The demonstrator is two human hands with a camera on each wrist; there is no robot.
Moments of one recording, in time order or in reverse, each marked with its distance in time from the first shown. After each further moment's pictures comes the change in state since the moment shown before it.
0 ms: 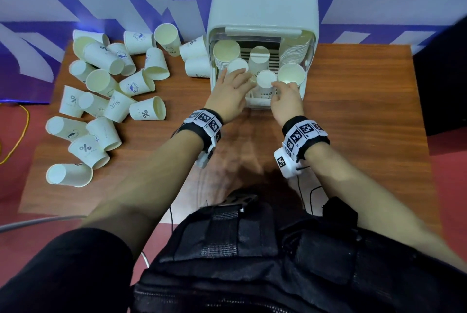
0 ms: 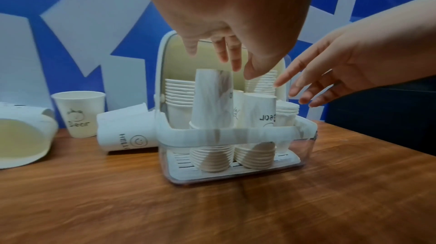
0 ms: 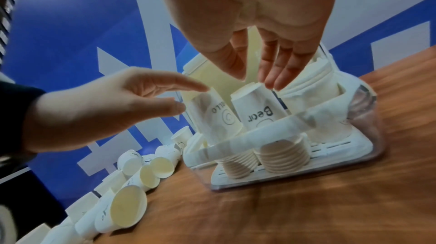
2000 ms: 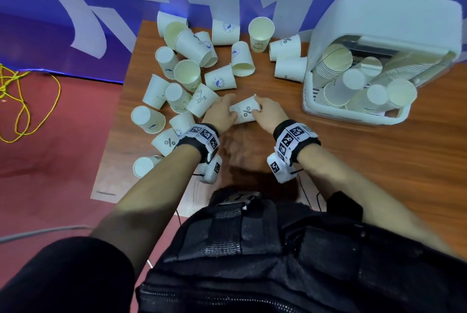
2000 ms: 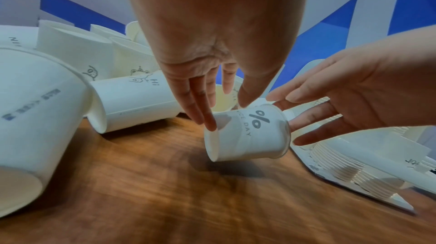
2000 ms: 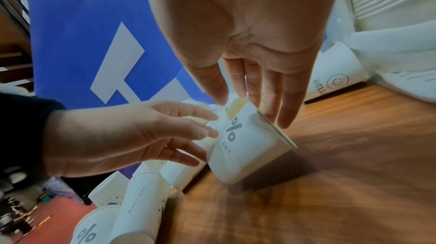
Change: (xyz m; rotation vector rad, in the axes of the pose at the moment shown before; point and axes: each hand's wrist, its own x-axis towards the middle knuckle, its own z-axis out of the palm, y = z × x) left_hand -0.165 -0.210 -0.031 -0.485 -0.254 -0.730; right_hand -0.025 -0.213 0.191 -0.154 -0.529 -0.026
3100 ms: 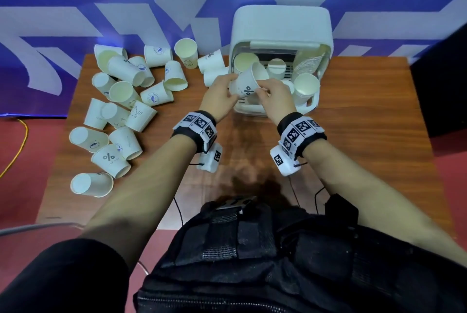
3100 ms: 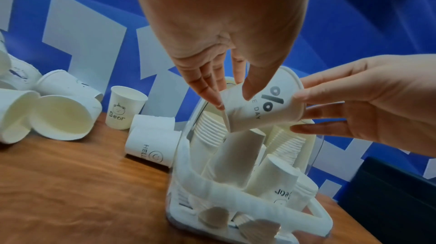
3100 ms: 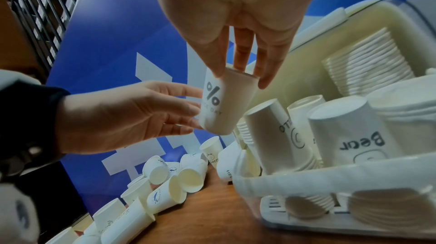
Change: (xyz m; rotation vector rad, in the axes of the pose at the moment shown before) left_hand 0.000 0.195 0.057 -0.152 0.175 0.343; right_hand -0.091 0.133 -0.135 0.198 0.514 -0.202
